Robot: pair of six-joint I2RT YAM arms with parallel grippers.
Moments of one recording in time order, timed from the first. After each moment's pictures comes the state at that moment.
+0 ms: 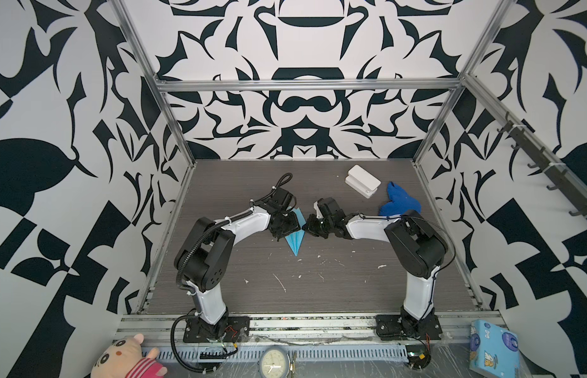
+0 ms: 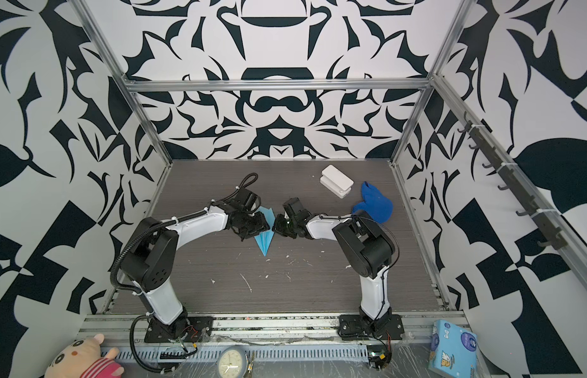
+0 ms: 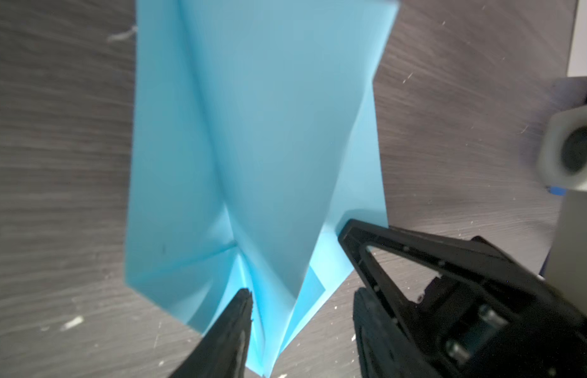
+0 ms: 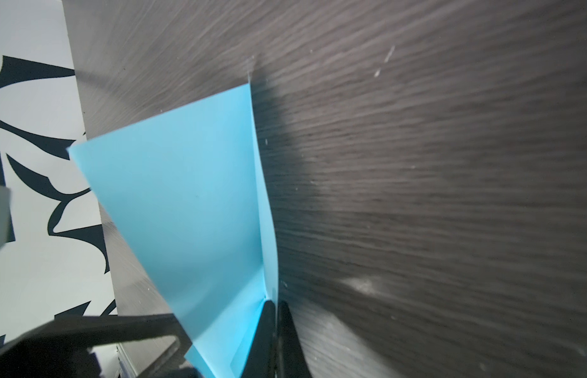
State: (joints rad) left arm -0.59 1.78 1.14 -0.48 0.24 -0.82; right arm 0.64 1.93 1.05 0.05 -0.32 0.94
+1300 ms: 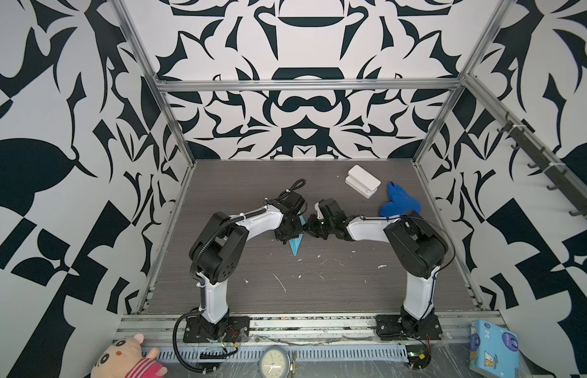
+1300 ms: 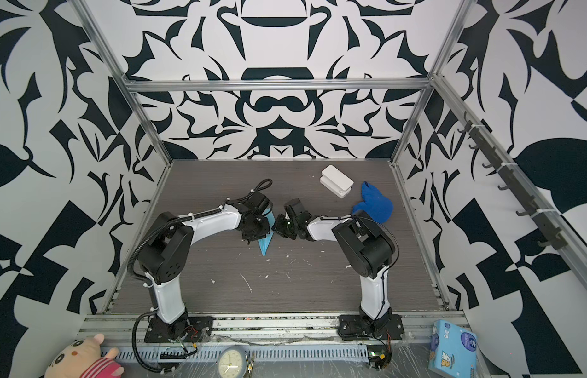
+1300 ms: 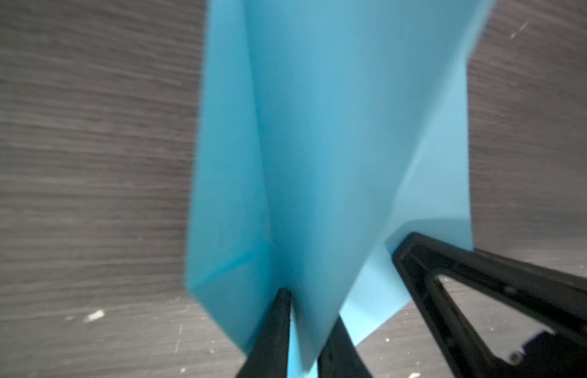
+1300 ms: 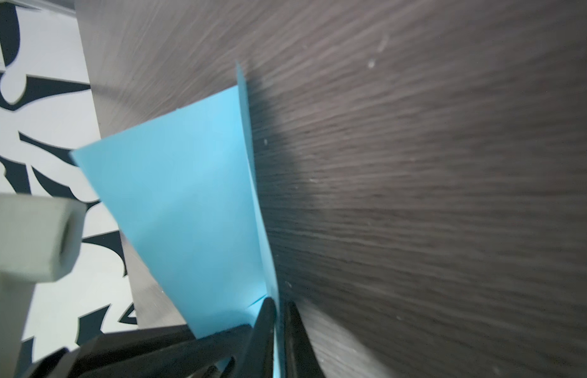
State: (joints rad) left arm -0.66 1.89 1.25 -0.63 0.06 -0.81; right arm 0.62 1.93 1.01 0.13 -0.34 1.01
